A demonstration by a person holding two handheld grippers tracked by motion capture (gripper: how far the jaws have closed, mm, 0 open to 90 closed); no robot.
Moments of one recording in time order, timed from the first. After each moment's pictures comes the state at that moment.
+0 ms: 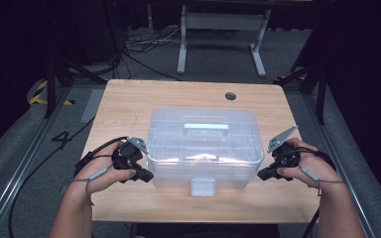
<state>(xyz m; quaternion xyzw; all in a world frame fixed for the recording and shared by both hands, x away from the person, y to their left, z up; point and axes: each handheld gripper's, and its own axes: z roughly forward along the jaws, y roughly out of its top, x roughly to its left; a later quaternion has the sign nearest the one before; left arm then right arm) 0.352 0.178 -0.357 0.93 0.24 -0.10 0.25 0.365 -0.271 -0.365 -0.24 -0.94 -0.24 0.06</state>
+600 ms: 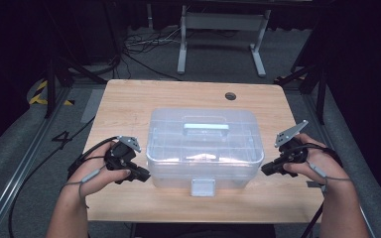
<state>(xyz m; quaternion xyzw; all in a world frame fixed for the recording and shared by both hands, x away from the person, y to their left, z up) 0.345 0.196 -0.352 0.92 0.28 -0.08 0.28 0.370 -0.287 -0.352 -0.25 -0.93 -0.27 0.04</state>
